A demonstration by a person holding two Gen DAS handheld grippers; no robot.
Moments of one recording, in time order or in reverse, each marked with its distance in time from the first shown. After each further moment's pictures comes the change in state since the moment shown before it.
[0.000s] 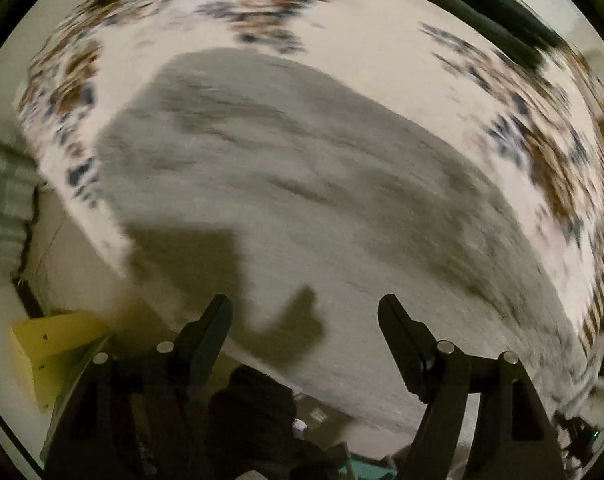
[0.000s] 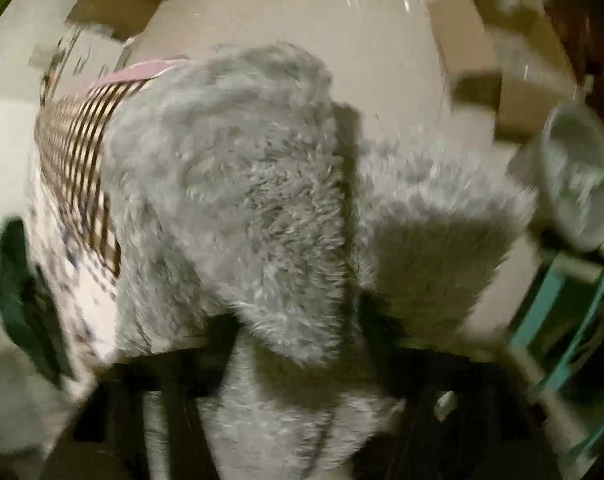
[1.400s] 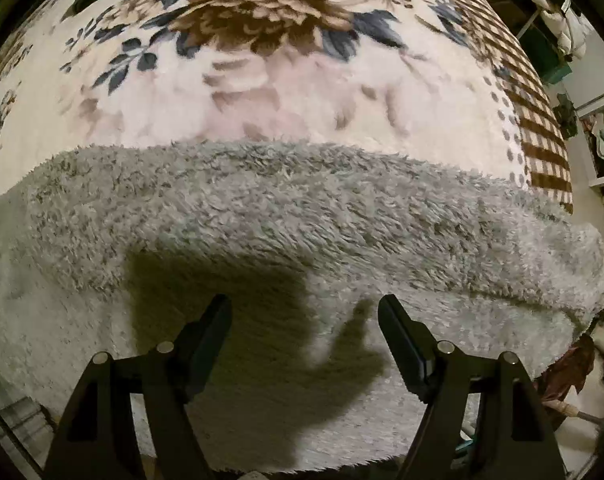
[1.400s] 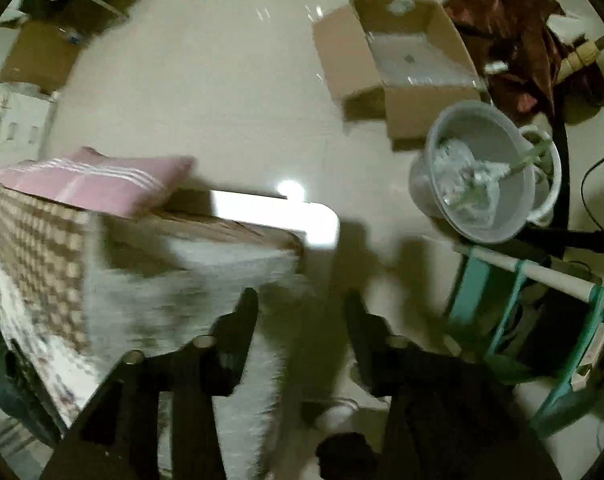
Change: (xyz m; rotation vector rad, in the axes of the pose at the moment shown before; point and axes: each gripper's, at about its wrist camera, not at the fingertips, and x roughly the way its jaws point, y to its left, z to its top) left arm 0.058 -0.258 -0.062 0.619 0.086 -0.108; right arm -0.096 -0.075 0.048 0.138 -0.116 -0.199
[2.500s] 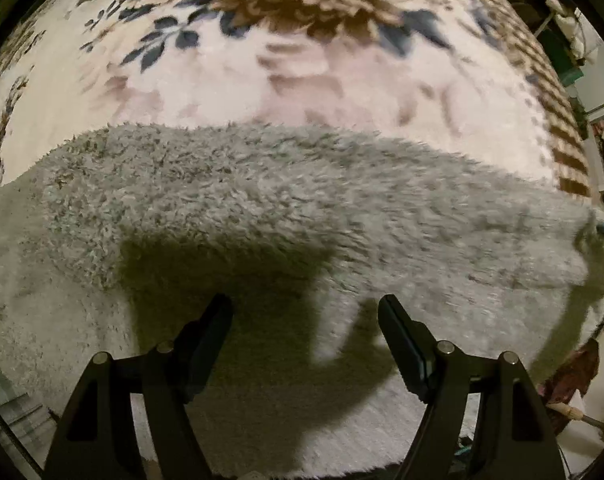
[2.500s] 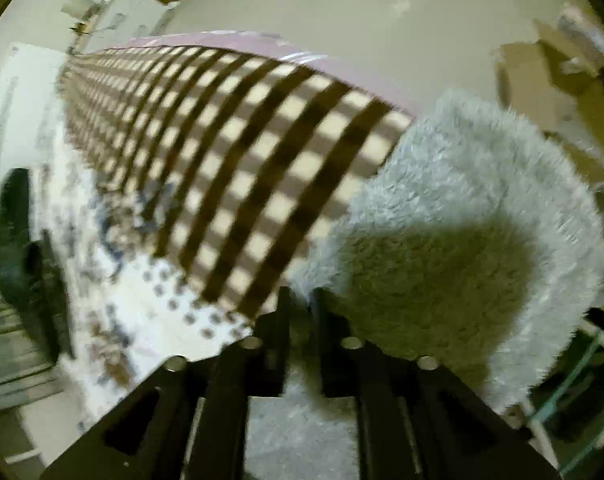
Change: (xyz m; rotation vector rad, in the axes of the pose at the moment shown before) left arm 0.012 0.062 -0.008 -0.015 0.003 0.008; right arm 0.052 0.207 -0.064 -0.339 0.131 0.212
